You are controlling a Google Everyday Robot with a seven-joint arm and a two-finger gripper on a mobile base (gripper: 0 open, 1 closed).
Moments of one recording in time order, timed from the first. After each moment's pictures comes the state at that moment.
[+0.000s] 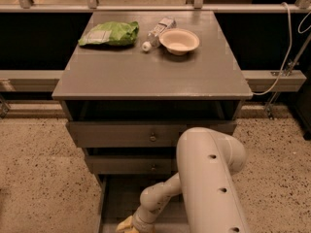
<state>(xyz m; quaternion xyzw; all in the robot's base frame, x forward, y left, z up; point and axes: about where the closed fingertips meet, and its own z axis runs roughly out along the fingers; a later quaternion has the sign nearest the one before) 0.369 0.089 0.199 -0.96 0.12 0.20 0.17</state>
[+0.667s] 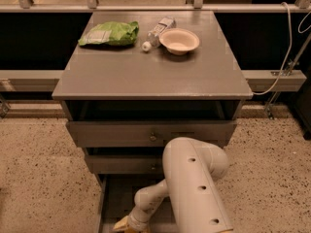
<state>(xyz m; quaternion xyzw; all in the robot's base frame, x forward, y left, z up) 0.389 0.106 0.134 -0.96 0.12 0.20 0.16</state>
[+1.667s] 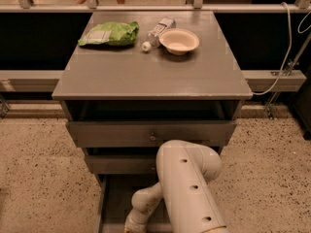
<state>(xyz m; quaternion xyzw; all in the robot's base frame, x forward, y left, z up) 0.387 0.123 0.117 -0.96 0.11 0.21 0.16</state>
